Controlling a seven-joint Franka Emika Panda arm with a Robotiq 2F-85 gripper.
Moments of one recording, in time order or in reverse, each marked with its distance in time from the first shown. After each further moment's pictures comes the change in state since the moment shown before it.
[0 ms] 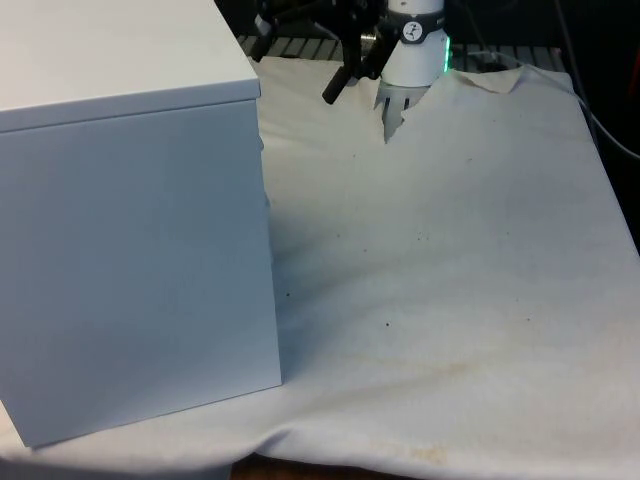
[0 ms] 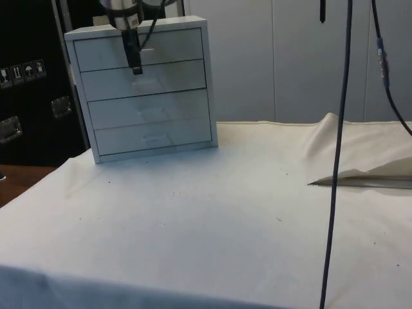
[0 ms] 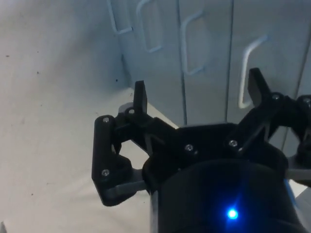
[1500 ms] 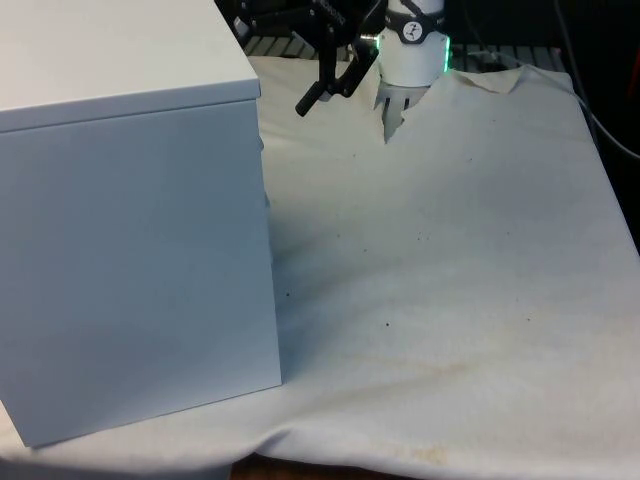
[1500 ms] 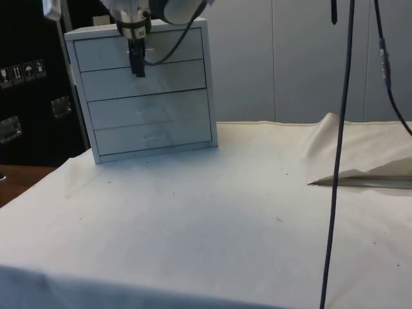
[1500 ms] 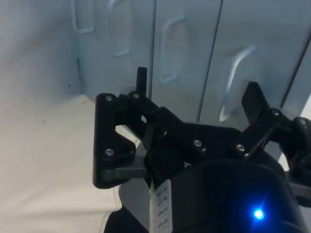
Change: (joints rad) arm -0.009 -0.003 -0.020 -0.077 -0.218 0.132 0.277
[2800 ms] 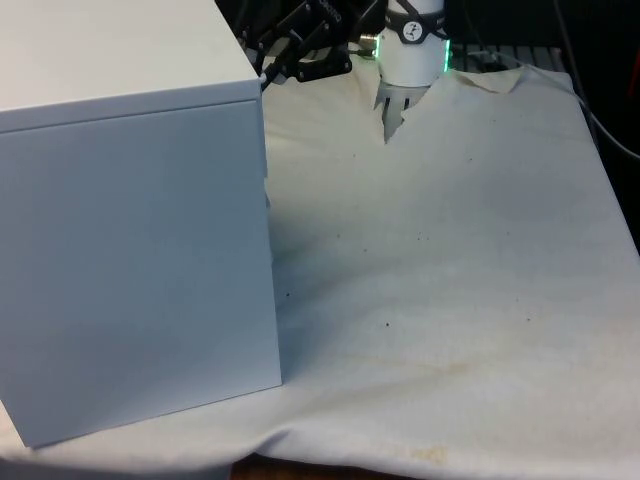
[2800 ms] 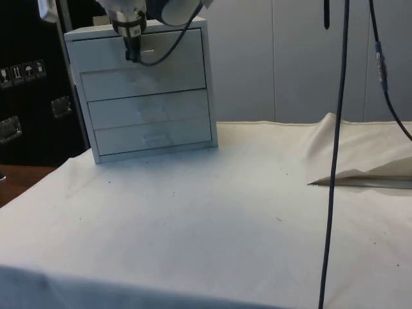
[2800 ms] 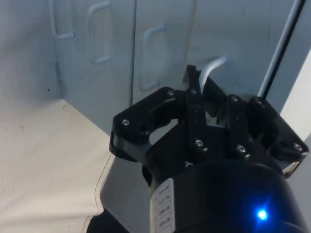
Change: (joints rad) arm -0.003 0.030 -0.006 0.040 -0.049 -0.001 0.045
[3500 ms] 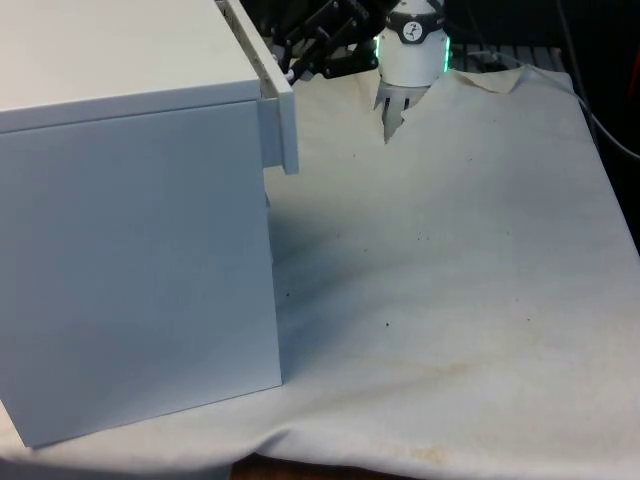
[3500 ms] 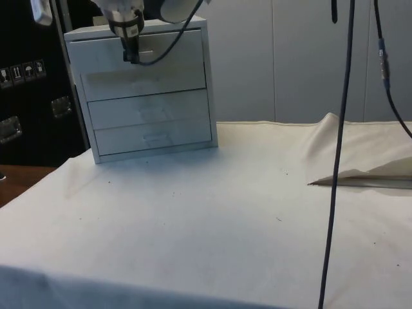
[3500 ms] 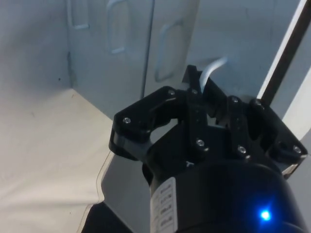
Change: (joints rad) arm 0.024 -0.034 0.036 -0.012 -0.025 -0.069 0.036
